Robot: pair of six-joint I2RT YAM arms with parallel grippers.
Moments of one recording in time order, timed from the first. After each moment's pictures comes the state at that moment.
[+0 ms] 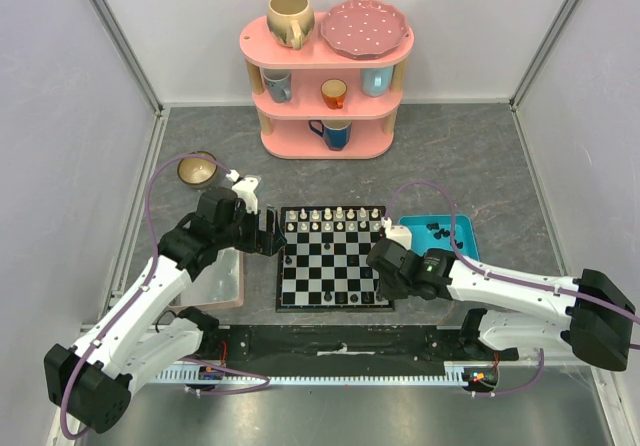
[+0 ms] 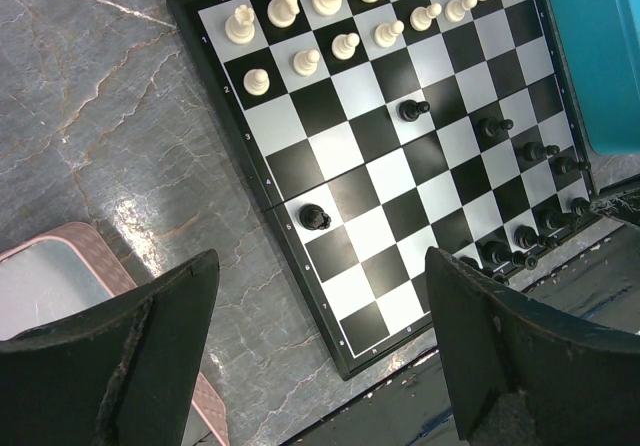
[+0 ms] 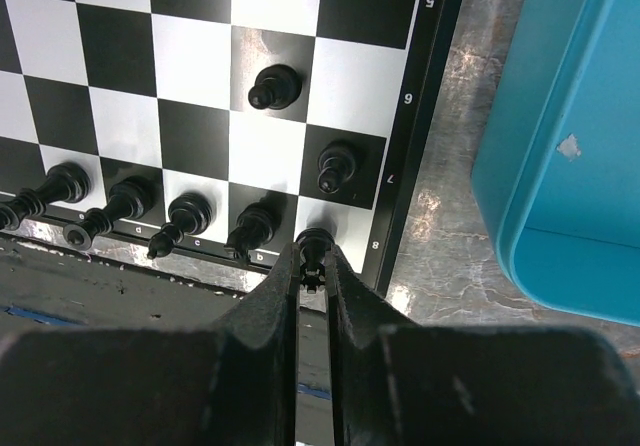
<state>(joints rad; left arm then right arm) -0.46 0.89 0.74 -0.59 0.19 -0.25 1.07 1.14 0.65 -0.66 0.23 0.95</state>
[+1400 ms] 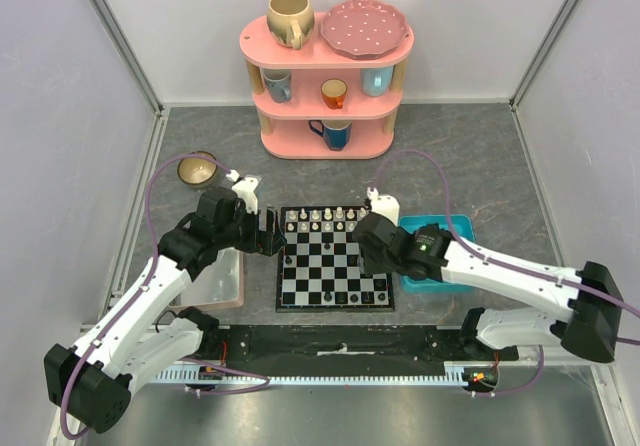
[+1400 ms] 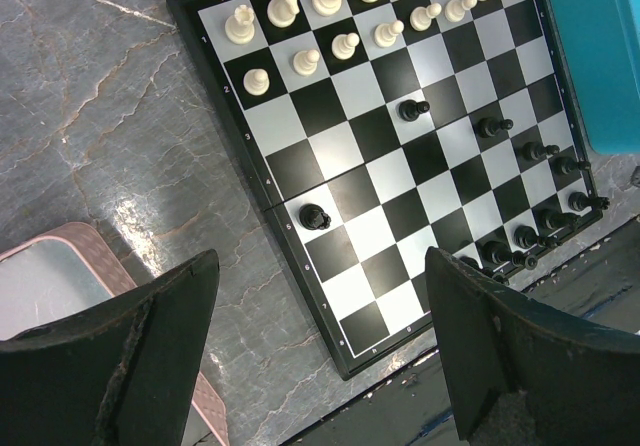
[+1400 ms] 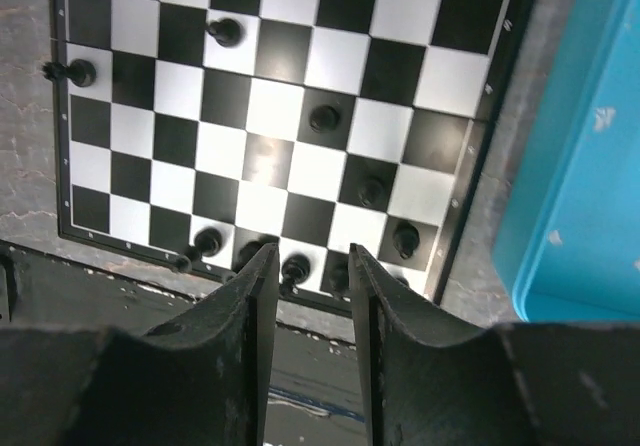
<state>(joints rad) -0.46 0.89 0.74 -0.59 0.19 -0.25 1.06 1.20 0.91 -0.72 0.34 0.87</state>
